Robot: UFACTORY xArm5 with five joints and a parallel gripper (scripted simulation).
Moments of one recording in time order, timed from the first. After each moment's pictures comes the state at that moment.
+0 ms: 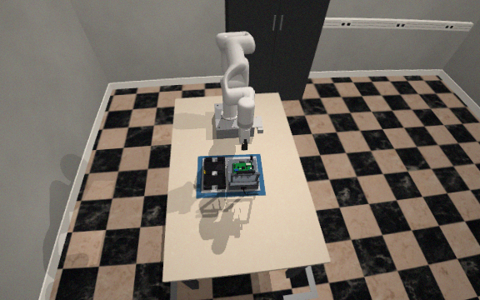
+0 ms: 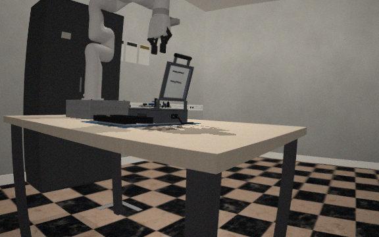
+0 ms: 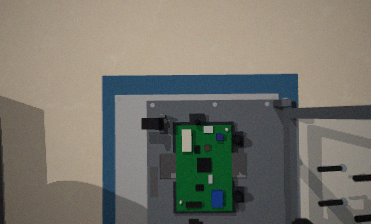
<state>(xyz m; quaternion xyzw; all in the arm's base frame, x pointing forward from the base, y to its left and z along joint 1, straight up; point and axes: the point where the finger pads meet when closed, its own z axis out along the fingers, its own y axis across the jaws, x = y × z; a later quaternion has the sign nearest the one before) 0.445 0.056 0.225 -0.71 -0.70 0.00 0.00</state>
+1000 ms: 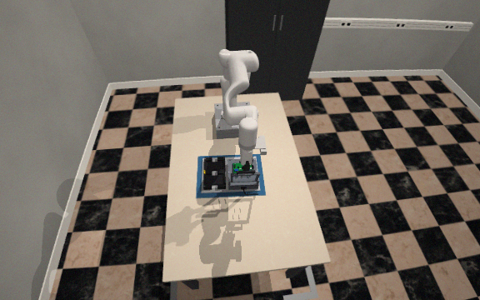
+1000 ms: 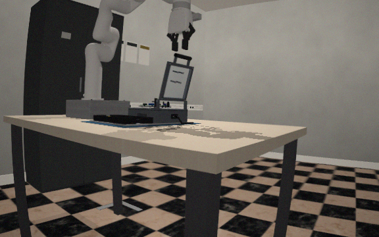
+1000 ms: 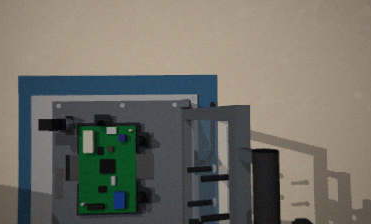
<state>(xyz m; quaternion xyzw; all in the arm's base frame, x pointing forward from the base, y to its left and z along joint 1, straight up) 0.568 0.055 0.225 -0.71 -0.70 0.00 0.00</state>
